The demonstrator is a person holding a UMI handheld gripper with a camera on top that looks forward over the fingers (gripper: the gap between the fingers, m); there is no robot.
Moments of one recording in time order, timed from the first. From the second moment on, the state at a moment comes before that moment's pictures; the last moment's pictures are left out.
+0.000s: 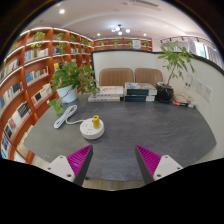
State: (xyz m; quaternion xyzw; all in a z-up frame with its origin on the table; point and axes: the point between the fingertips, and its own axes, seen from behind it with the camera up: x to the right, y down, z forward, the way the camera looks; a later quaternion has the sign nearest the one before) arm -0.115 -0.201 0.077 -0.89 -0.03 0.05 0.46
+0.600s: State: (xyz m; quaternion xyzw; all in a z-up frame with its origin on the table) arm -0.196 -0.044 0.023 -0.87 -0.02 0.01 0.49
